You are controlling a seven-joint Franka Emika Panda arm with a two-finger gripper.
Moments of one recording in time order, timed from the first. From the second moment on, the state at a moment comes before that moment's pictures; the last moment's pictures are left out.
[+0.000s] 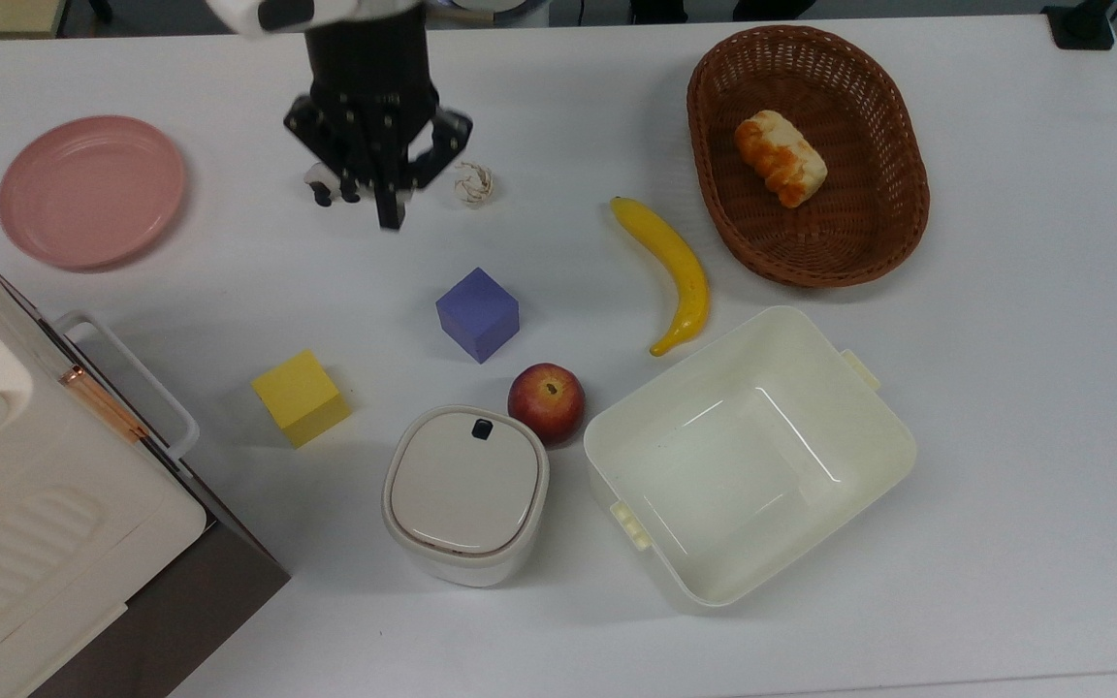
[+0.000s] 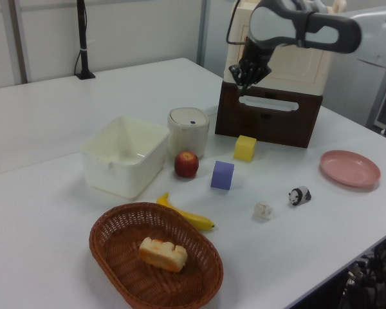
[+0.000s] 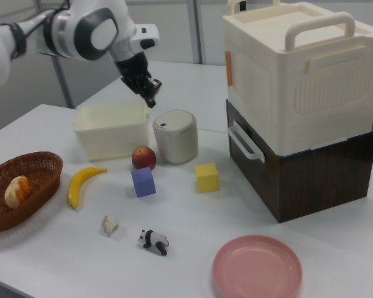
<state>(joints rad) 0.03 0.19 -0.07 -1.54 0.00 2.04 0.11</state>
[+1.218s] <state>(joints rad) 0.07 0.47 -0.06 -1.42 -0.08 2.24 0.20</state>
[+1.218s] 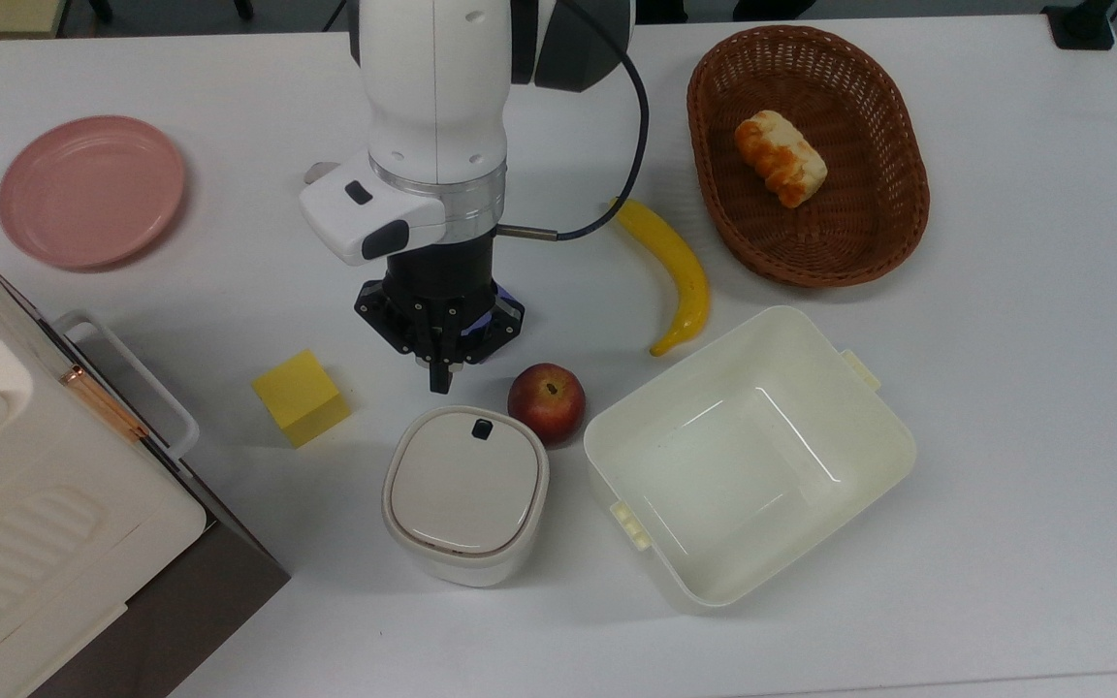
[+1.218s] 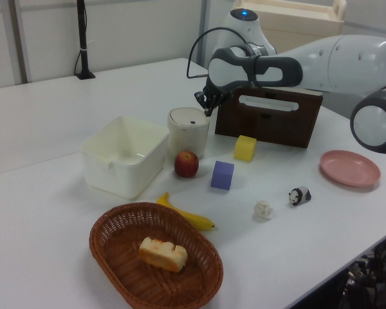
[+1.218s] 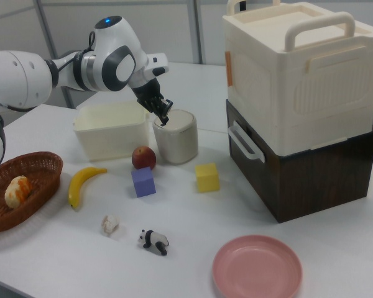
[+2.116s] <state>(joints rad) 0.07 0.43 -0.05 -1.39 -0.11 2.24 0.20</state>
